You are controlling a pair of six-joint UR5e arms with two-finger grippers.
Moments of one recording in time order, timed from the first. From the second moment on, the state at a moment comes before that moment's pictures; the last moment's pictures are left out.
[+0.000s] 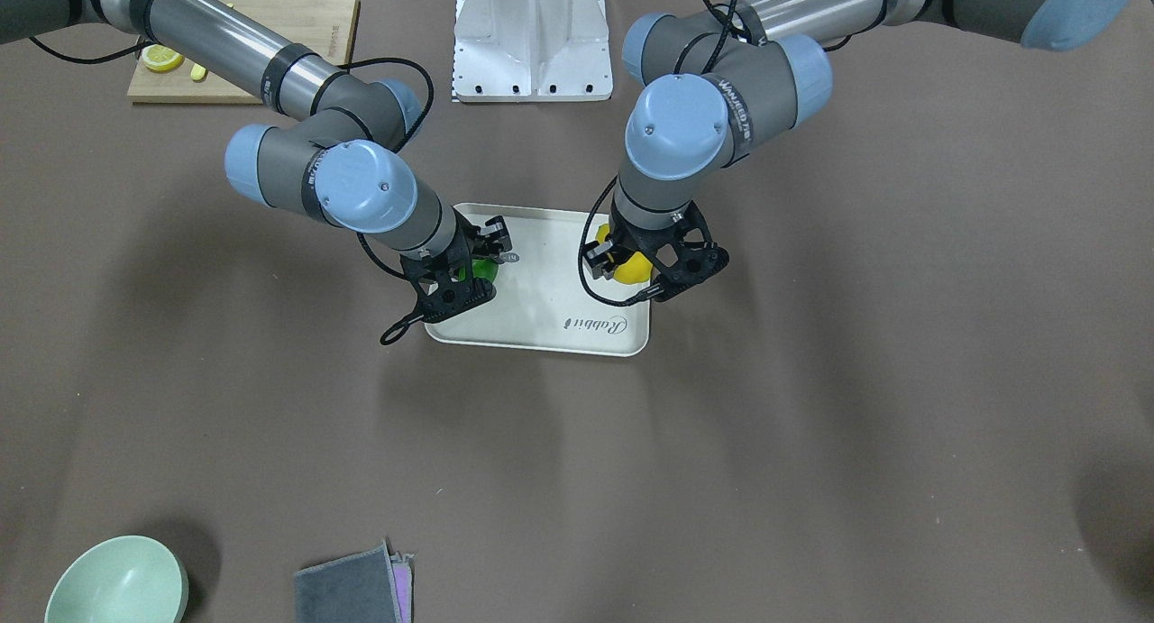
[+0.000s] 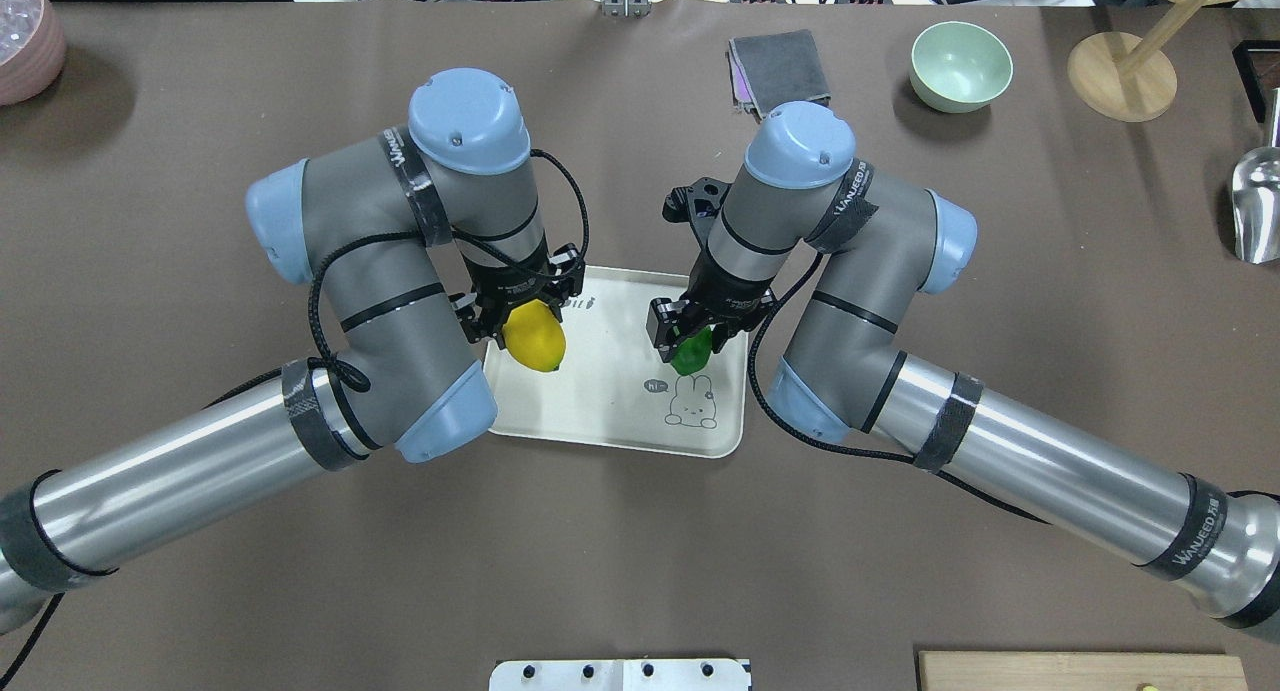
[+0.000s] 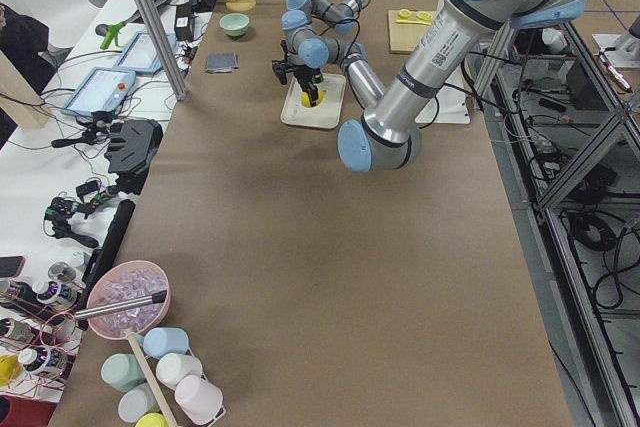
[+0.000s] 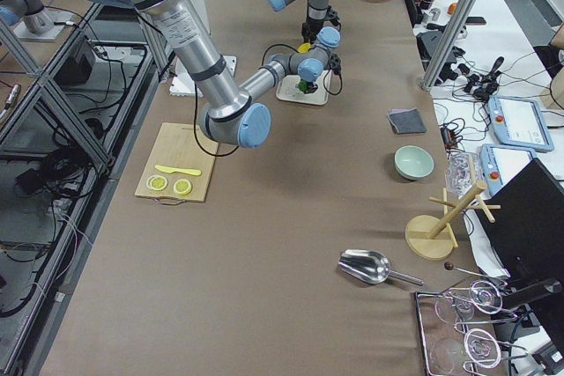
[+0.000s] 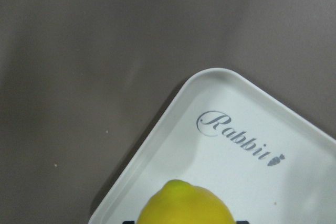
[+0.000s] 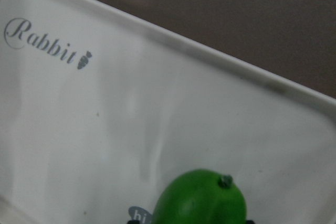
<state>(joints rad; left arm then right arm) -0.61 -2.36 -1.53 -1.47 -2.07 -1.59 0.64 -0.86 1.38 -1.27 2.30 0.86</state>
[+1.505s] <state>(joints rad) -0.56 -2.35 -1.50 -1.56 -1.99 -1.65 0.92 -1.05 1.49 -1.28 2.50 0.83</state>
